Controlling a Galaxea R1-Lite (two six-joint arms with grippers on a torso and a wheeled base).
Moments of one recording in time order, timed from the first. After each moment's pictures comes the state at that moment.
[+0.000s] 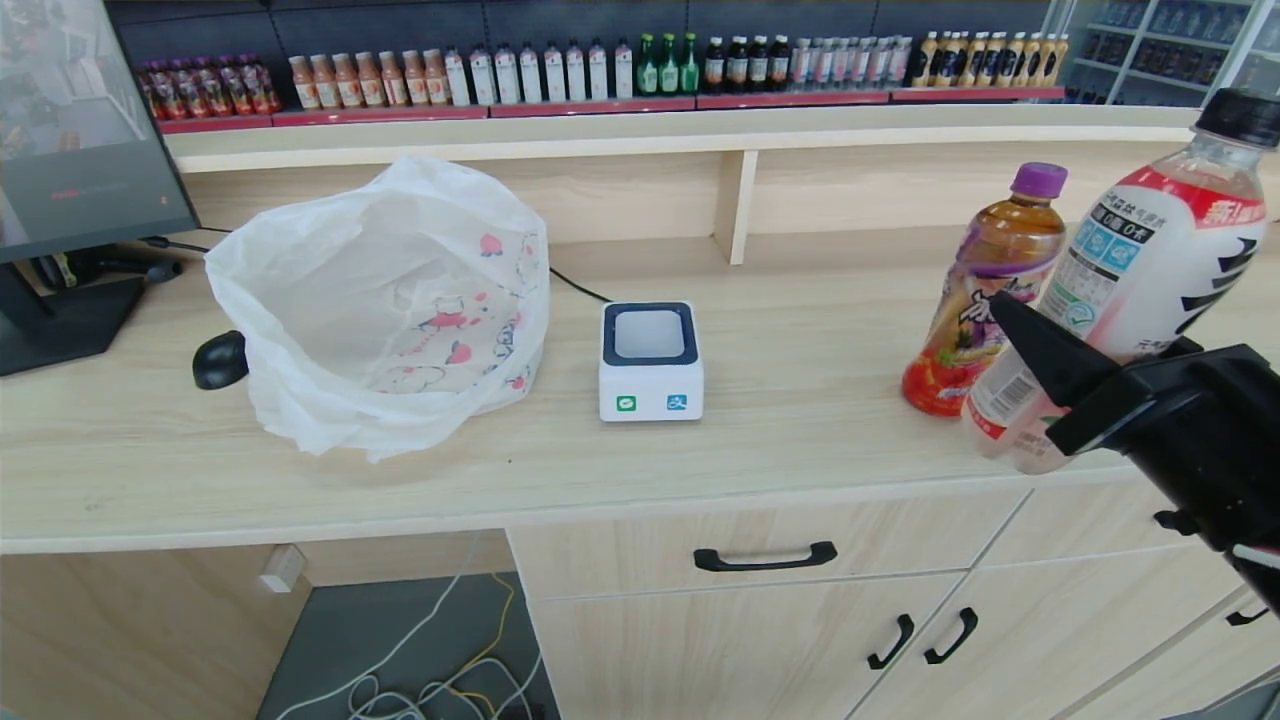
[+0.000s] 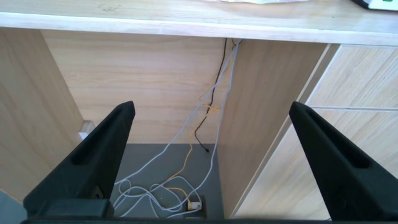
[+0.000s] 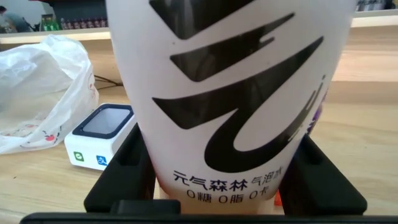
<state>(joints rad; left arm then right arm) 0.00 0.00 0.00 0.00 0.00 0.00 0.46 1.43 -0.34 -1.46 -0.15 -0.05</state>
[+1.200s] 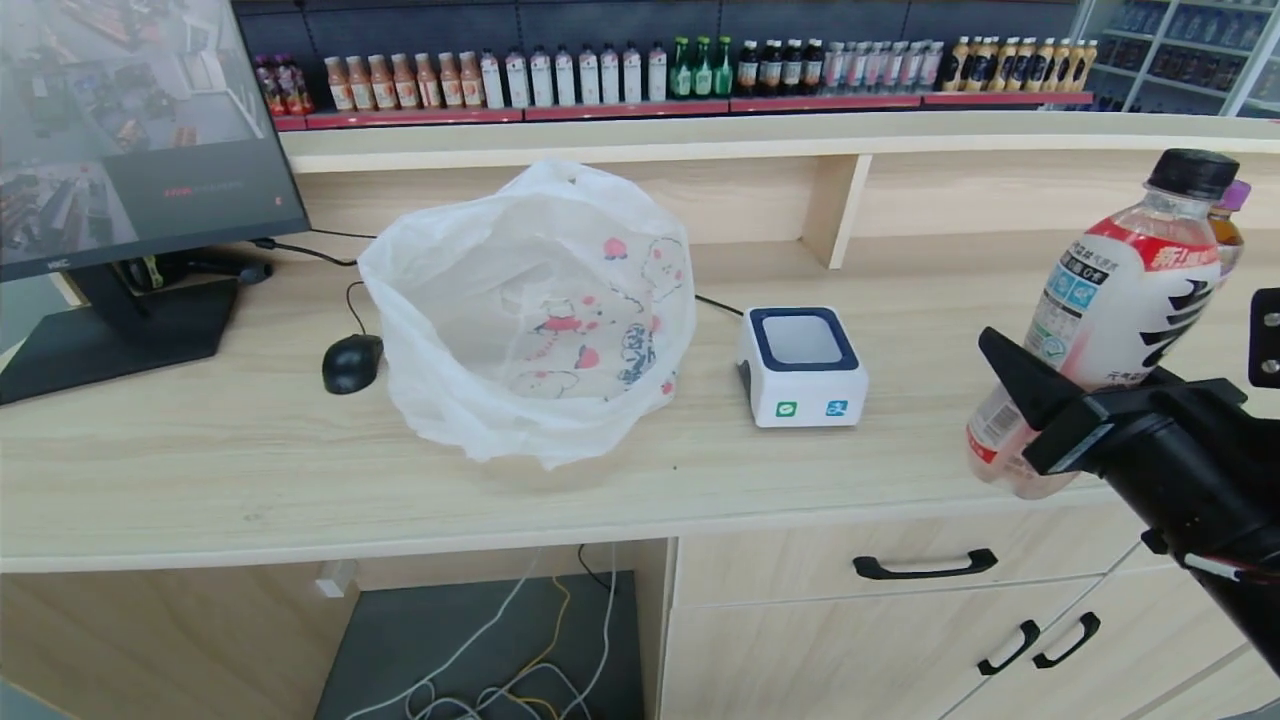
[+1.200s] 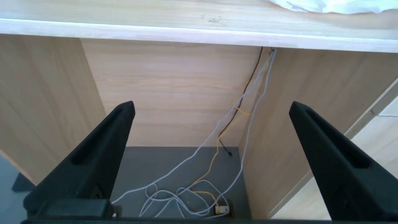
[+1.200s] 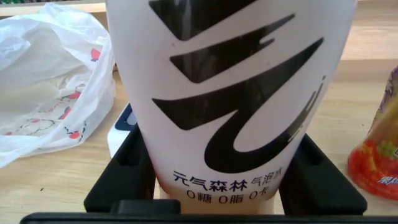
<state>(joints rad) 0.00 0.00 0.00 0.00 0.00 0.00 0.46 1.47 -0.30 -1.46 -0.27 -0.08</state>
